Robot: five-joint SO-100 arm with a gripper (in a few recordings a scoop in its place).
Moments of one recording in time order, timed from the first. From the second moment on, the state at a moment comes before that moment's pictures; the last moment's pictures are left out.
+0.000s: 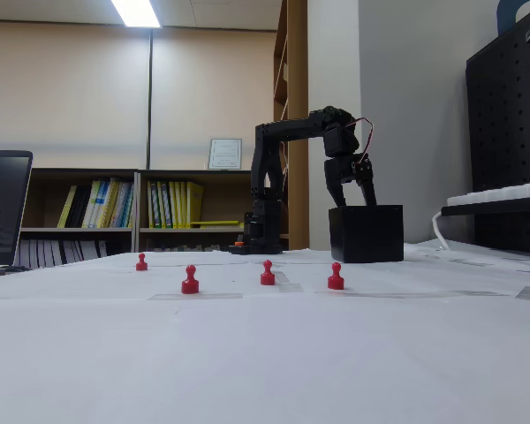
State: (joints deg) arm -41.0 85.8 89.1 78.4 -142.2
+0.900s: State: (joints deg) arm 18.3 64.1 46.1 37.4 -93.3
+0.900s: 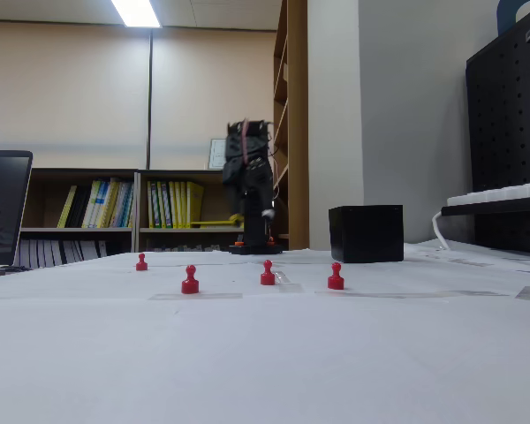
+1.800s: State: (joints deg) arm 31.5 90.0 45.5 -0.4 -87.5
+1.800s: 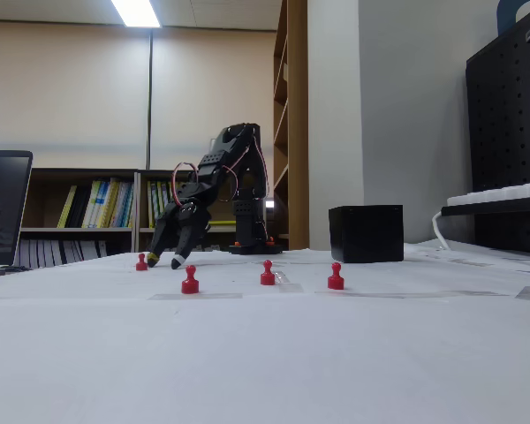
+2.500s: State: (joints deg) arm 31.6 95.9 47.5 -9.3 -83.4
